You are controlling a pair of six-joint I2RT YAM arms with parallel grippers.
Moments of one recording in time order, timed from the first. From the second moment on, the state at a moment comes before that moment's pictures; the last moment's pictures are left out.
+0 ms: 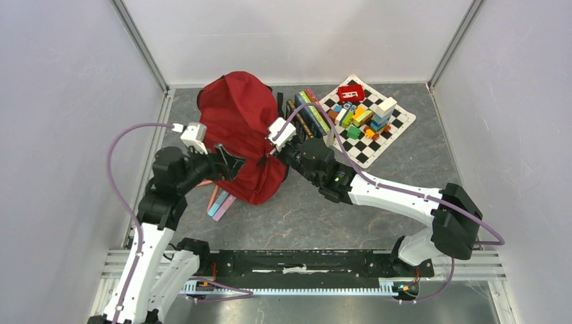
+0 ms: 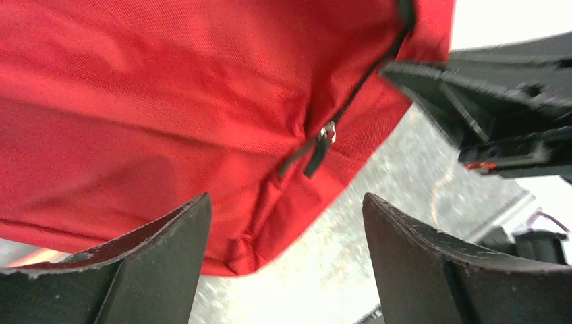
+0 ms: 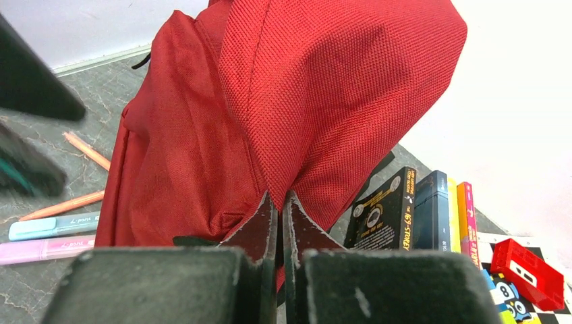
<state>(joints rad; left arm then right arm) -0.18 0.66 0.84 -0.45 0.35 -0.29 1.03 1.47 1.06 0.38 0.27 -0.26</state>
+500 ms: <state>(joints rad) -0.50 0.86 0.70 -0.25 0.32 -0.52 1.03 1.47 1.06 0.37 0.27 -0.25</state>
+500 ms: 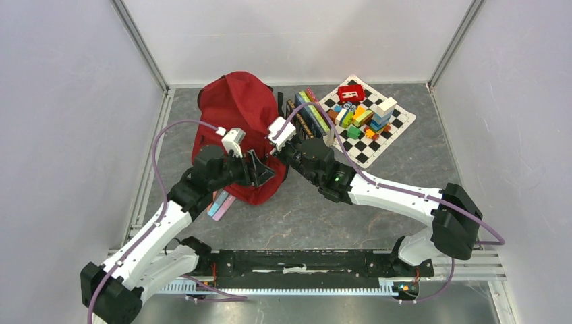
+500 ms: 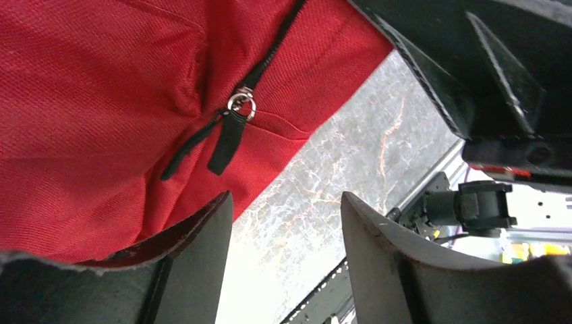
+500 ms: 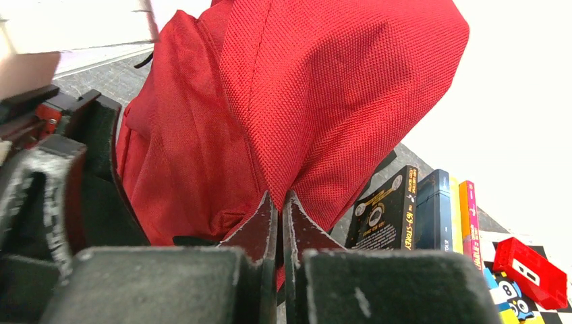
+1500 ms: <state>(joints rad) -0.54 1.01 0.73 -0.16 0.09 -0.53 1.03 1.47 1.06 0.37 0.22 -0.26</state>
